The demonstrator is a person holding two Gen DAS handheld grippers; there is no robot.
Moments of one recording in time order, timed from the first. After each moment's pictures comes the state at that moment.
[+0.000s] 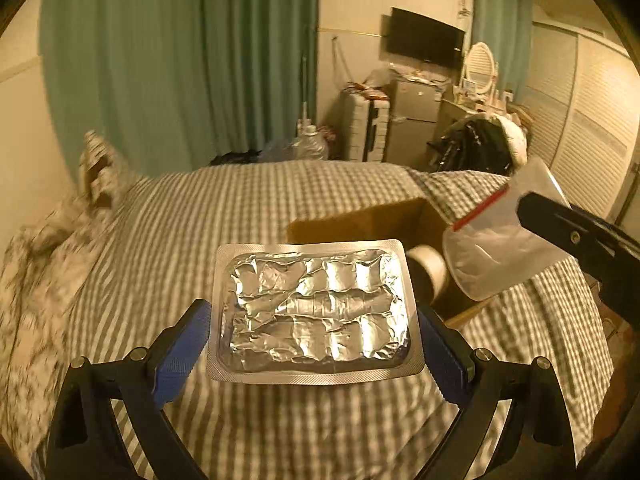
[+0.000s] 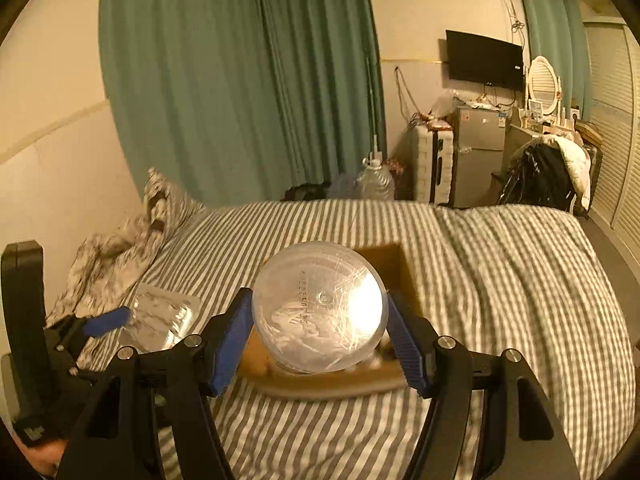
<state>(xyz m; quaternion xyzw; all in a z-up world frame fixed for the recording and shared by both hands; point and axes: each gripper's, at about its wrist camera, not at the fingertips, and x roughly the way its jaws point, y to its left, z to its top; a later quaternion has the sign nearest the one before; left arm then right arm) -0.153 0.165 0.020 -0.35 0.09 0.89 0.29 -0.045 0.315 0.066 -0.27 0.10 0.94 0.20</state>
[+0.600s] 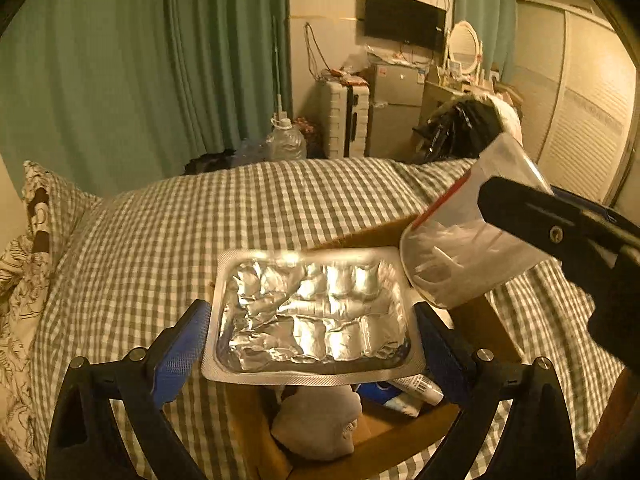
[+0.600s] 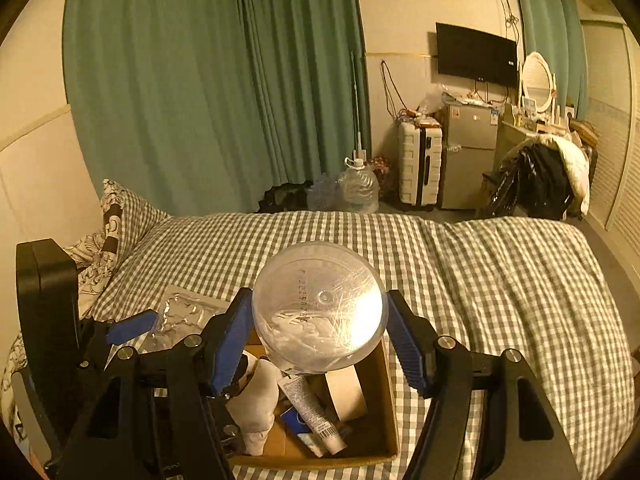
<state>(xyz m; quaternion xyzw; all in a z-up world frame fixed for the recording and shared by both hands) -0.221 0.262 -0.020 -0.36 0.12 0.87 0.31 -0.106 0.394 0.039 -0.28 0.11 0.93 0.21</state>
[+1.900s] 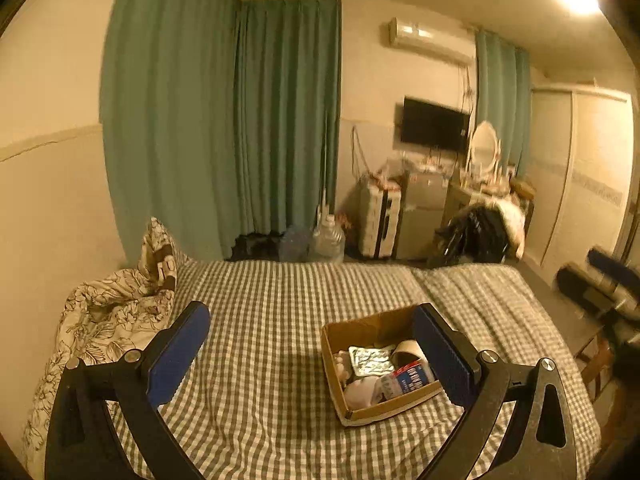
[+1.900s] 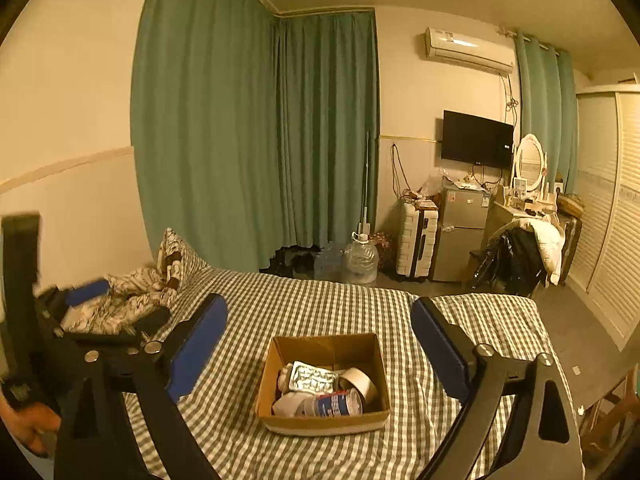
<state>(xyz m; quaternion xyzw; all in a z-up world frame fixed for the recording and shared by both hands) -0.096 0.070 0.162 -0.21 0.03 0.94 0.27 0.036 0.236 0.198 -0.18 0.02 0.96 0.21</state>
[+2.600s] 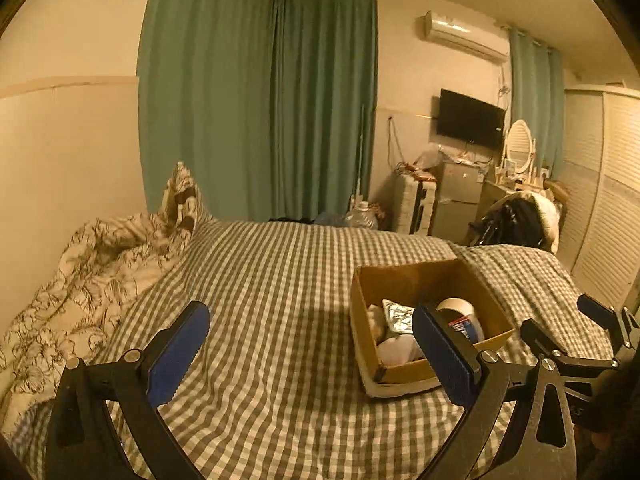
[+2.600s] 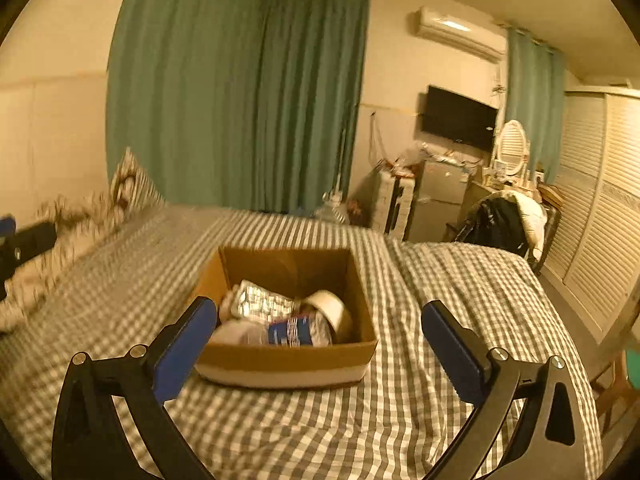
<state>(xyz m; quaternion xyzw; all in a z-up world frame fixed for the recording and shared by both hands) -0.100 0.084 0.023 -0.22 0.01 0.95 0.20 0.007 0.278 0.009 -0.23 -0.01 0.94 0.25</state>
